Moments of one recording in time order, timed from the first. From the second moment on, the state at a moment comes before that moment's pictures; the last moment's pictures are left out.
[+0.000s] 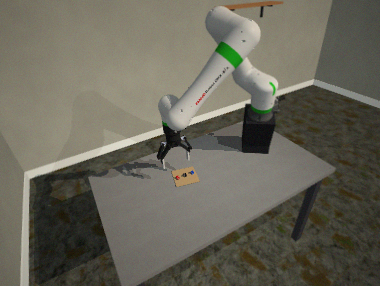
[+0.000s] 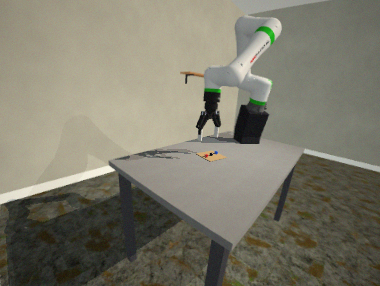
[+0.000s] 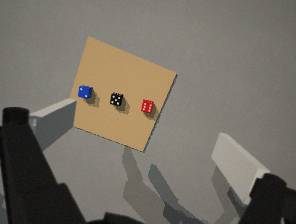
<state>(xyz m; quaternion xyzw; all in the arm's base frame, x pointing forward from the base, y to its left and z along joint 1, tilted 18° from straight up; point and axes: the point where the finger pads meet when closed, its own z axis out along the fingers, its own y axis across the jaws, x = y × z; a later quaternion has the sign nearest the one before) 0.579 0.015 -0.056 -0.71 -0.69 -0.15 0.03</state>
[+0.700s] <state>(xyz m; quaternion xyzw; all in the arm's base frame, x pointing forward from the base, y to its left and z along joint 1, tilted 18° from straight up) 0.569 0.001 -0.001 -0.71 -0.69 -0.15 0.03</state>
